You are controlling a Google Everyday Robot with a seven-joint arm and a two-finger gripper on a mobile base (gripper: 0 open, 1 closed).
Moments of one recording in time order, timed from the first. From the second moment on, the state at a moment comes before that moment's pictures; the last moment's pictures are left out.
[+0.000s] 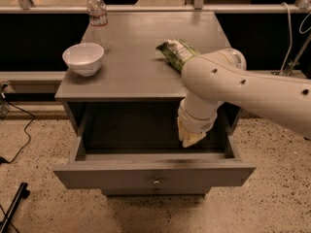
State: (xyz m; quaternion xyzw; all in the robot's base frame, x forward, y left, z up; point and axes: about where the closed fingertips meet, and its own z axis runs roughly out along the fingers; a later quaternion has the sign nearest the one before) arm 0.511 -0.100 0.719 -0.84 0.54 -0.02 0.07
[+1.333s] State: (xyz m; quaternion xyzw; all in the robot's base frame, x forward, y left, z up) arm 0.545 -0.150 0.635 -0.79 0.62 0.03 0.05
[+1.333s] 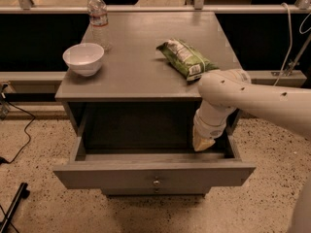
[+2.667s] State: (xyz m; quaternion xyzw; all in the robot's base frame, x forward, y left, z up) arm 0.454 -0.177 0.636 -0.78 0.59 0.19 0.03
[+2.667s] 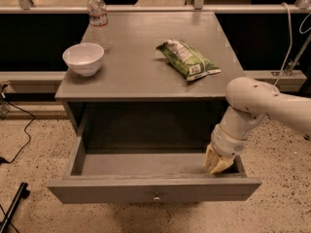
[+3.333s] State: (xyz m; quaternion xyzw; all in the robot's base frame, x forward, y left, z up) arm 0.407 -0.170 0.671 -0.79 0.57 0.23 0.03
